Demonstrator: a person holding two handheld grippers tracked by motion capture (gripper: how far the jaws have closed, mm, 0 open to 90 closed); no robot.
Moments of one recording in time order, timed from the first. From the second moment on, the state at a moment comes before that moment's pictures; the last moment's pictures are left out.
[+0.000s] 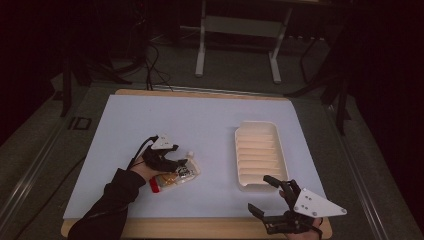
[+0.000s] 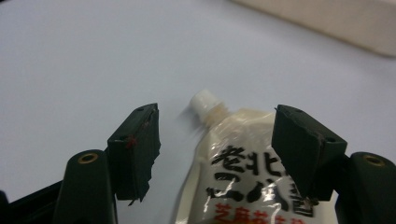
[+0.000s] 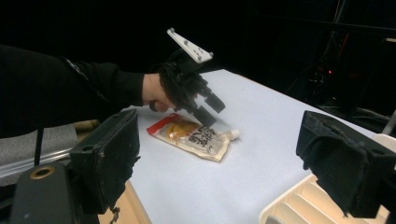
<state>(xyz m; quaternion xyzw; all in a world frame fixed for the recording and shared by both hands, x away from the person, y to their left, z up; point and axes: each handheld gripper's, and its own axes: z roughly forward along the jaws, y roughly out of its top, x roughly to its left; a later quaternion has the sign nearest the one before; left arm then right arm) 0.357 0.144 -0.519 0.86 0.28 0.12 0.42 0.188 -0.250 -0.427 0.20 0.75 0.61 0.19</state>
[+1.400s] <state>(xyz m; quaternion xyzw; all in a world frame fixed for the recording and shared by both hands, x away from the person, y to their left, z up) 0.351 0.124 -0.510 0.91 0.26 0.09 0.32 0.190 -0.248 -0.430 0.20 0.75 0.60 0.18</state>
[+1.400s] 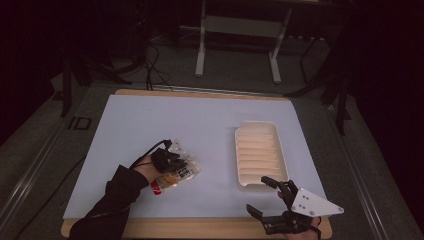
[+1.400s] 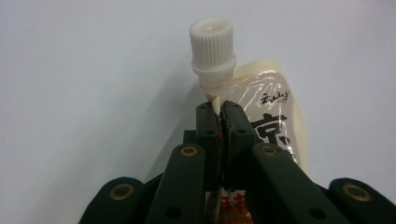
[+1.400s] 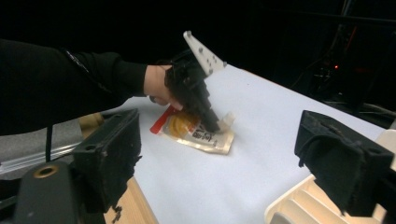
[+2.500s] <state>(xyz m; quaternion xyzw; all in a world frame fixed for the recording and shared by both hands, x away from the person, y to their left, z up) 0.292 0.119 -0.453 0.82 0.27 0.13 0.49 0.190 -0.250 -0.428 0.19 0.75 0.61 0.18</state>
